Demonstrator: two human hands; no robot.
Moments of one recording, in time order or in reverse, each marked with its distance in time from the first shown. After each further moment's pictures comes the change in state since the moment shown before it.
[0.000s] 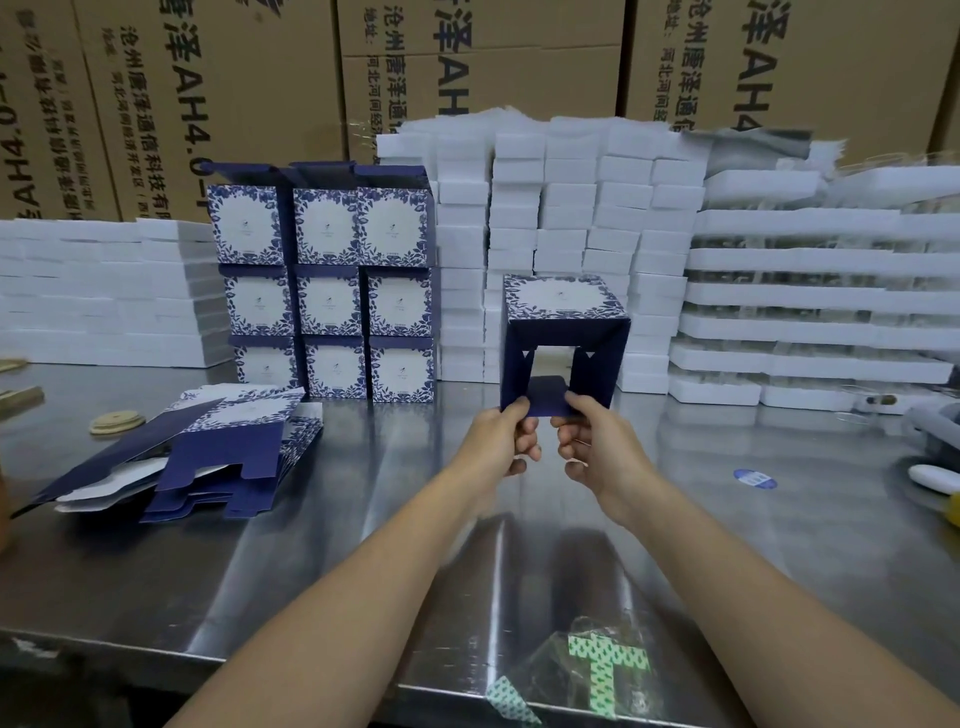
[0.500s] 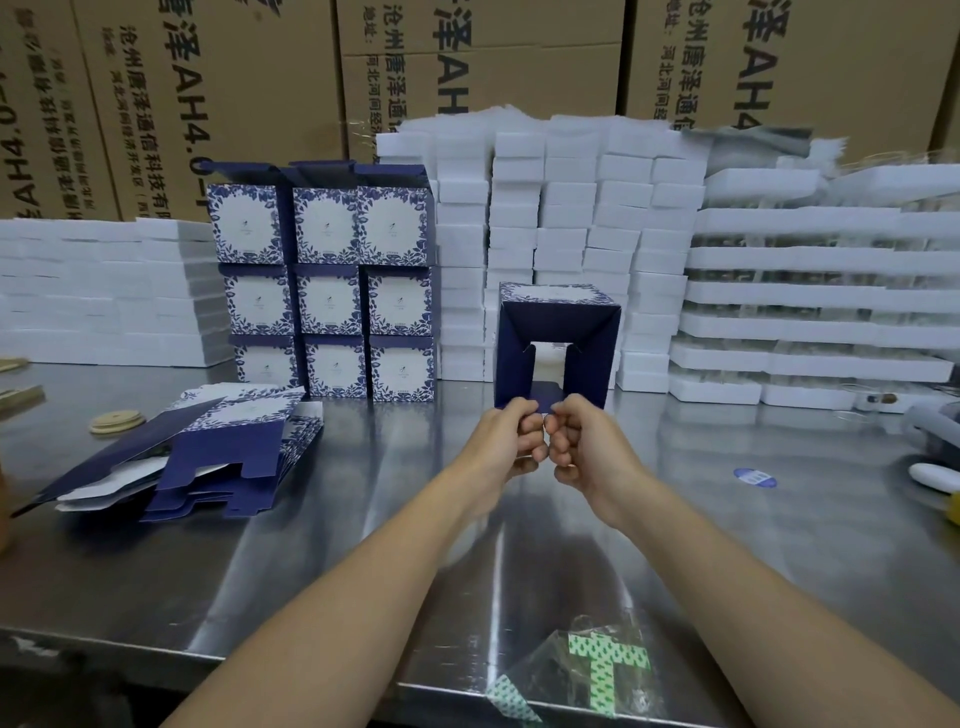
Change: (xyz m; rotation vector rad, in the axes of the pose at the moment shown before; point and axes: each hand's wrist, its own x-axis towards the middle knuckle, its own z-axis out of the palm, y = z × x) left_hand -0.005 0.000 0.003 -0.003 -0.073 0.001; right_hand -0.011 -0.001 0.010 -0.028 -0.093 -0.010
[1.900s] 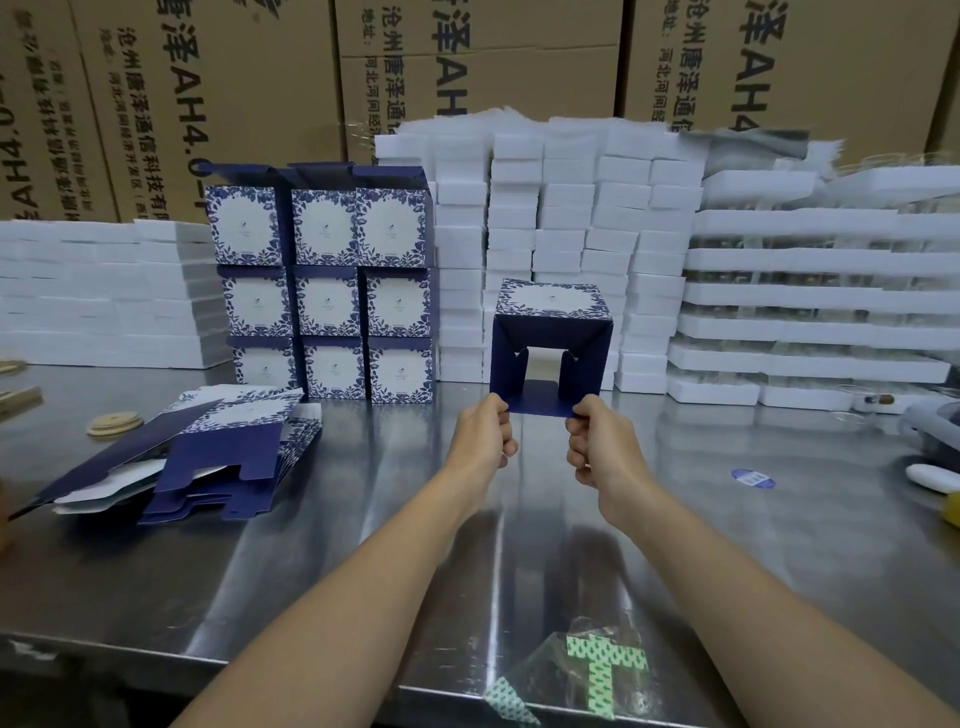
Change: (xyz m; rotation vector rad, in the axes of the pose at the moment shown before) left_hand 0.003 0.005 -0.006 -0.023 0.232 0.007; right_hand 0.007 0.001 -0.007 -0.116 0.252 -0.041
